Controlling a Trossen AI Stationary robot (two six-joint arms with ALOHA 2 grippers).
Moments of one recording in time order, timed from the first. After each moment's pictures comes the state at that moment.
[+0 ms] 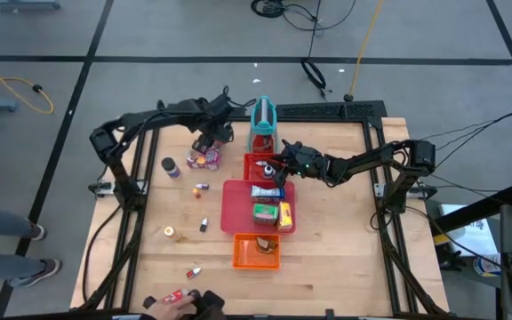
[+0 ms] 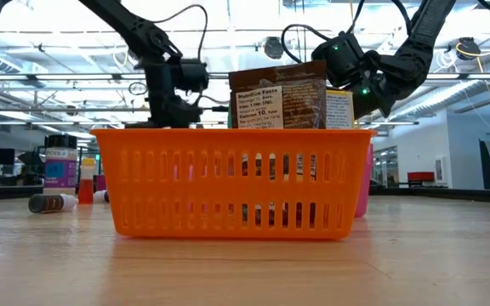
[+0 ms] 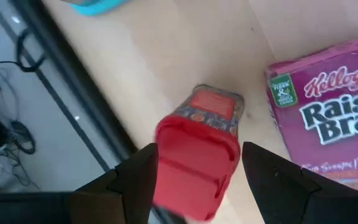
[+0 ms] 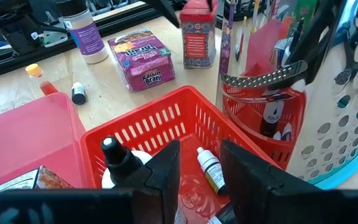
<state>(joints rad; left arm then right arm) 0.65 1.76 1.29 -0.79 -0.16 1.21 -0.25 1.71 0.66 0.68 0.15 0.24</state>
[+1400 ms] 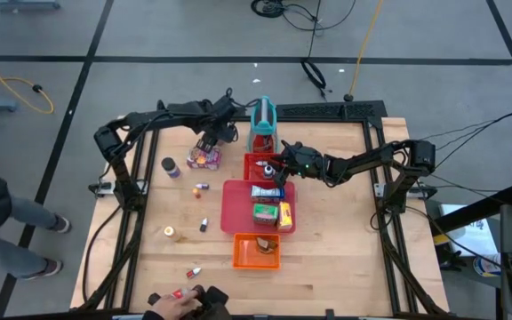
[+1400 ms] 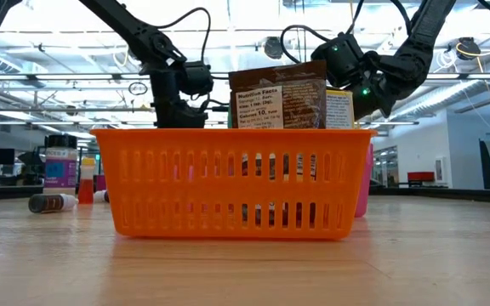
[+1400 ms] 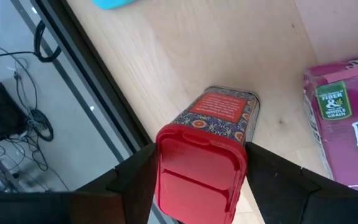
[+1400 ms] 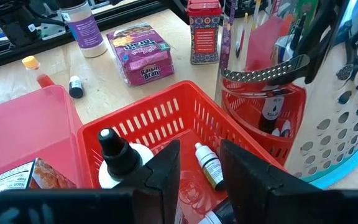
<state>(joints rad) 0.64 1.80 1.28 -0.69 -0.22 1.20 -0.25 1.71 0.66 0.66 0.15 0.22</state>
